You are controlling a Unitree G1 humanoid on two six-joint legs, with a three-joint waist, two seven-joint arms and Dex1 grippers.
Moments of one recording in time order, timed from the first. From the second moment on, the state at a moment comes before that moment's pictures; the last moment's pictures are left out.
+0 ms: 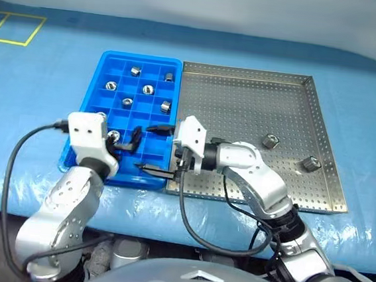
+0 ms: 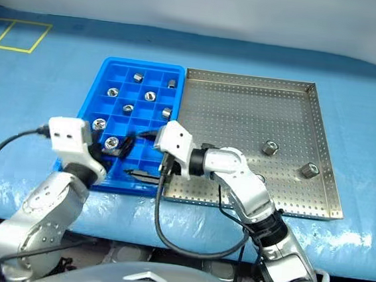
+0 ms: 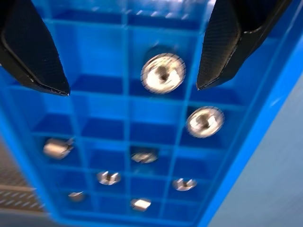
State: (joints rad) left arm 0.03 0.04 0.11 -0.98 -0.36 1.09 -0.04; right arm -0.33 -0.30 0.38 -0.35 0.32 0.48 0.79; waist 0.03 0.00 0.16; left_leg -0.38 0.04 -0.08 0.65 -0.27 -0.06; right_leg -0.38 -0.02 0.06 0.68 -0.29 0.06
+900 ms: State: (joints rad) left arm 0.04 0.37 -0.28 -0.60 -0.33 0.49 -0.58; right arm -0.30 -0.14 -0.06 -0.32 0.12 0.94 0.07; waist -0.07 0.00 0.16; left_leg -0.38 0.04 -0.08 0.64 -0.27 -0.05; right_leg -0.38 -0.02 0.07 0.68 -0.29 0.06
